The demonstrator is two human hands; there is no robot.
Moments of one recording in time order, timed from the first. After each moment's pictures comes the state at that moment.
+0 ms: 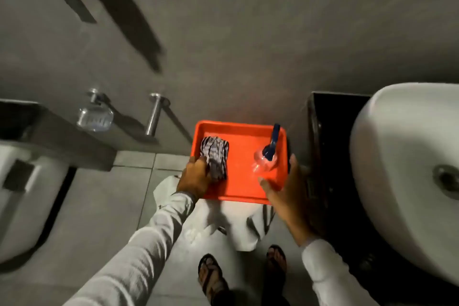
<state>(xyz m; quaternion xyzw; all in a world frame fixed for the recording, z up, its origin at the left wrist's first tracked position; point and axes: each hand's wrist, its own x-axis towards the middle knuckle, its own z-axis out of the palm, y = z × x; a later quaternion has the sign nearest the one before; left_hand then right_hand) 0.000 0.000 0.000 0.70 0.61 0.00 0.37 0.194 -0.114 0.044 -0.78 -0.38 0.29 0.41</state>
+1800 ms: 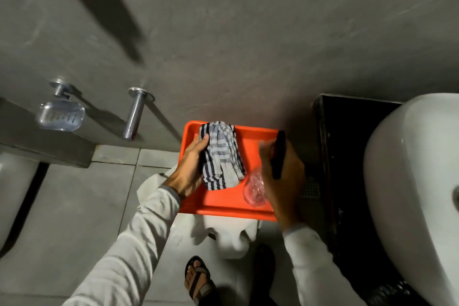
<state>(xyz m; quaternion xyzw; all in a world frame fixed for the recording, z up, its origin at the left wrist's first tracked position) 0.042 0.055 -0.009 0.22 0.46 0.32 0.80 0.202 -0.045 0.038 -0.80 -0.40 0.16 0.41</state>
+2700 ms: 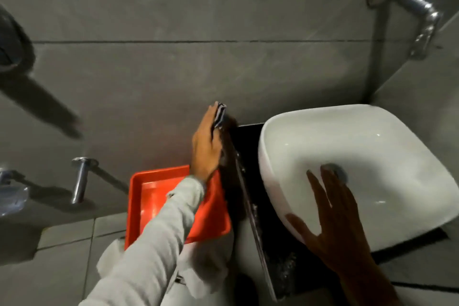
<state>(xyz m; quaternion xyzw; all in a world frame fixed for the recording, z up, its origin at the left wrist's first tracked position) 0.206 0.027 0.154 0.70 0.34 0.40 0.48 0.329 -0.253 0.176 -0.85 -0.51 -0.01 0.15</state>
